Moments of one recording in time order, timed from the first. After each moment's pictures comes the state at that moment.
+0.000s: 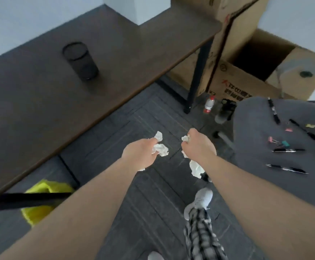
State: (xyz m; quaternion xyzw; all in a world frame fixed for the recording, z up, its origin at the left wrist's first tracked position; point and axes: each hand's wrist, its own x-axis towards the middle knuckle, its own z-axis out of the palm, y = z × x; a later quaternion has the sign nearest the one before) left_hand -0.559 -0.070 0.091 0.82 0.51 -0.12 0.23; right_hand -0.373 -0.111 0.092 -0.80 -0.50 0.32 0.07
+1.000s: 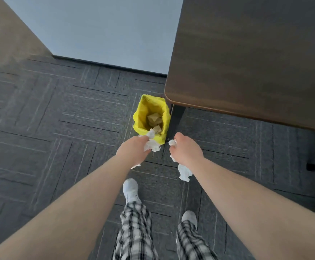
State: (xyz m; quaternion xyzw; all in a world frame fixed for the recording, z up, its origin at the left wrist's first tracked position) left_hand -1.050 -0.278 -0.001 0.44 0.84 0.00 0.33; right_hand -0.910 -0.170 0.014 -0.43 -0.83 0.31 -0.17
